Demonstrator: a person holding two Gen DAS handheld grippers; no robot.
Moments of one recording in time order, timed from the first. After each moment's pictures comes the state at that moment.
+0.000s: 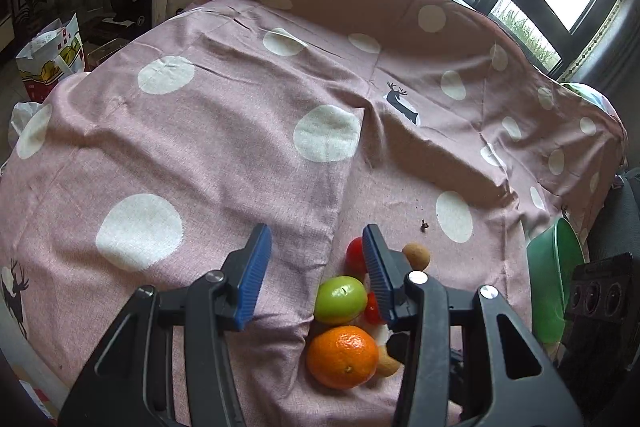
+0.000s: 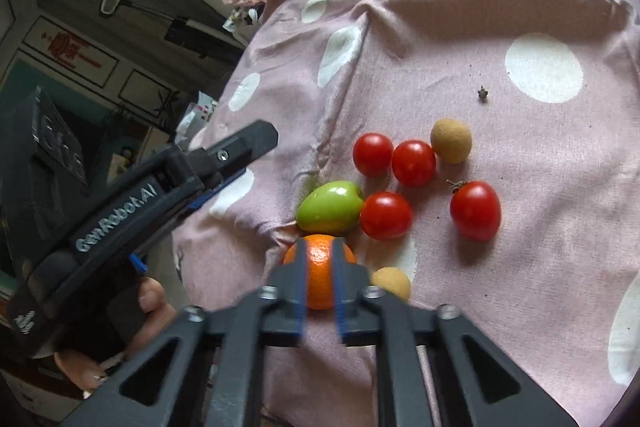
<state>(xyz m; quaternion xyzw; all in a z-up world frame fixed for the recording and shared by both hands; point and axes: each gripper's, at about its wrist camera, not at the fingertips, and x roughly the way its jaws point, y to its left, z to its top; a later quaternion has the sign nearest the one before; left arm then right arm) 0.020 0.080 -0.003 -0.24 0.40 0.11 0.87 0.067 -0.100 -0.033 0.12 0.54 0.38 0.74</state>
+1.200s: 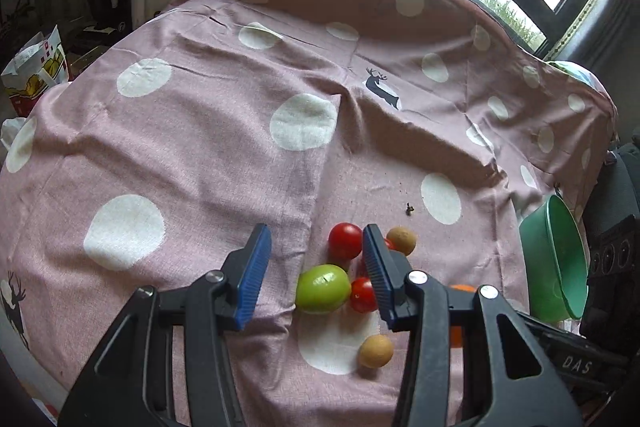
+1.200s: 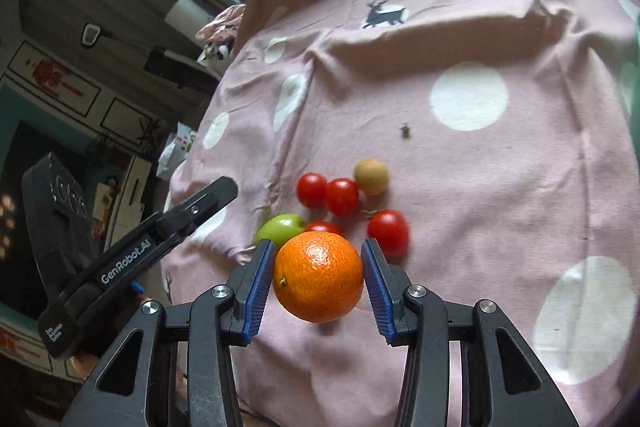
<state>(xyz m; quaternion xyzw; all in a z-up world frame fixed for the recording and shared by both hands) 0.023 0.063 -0.002 -0.21 0.42 0.07 0.88 0.085 -0.153 -0.025 0.13 0.54 0.32 0.77</state>
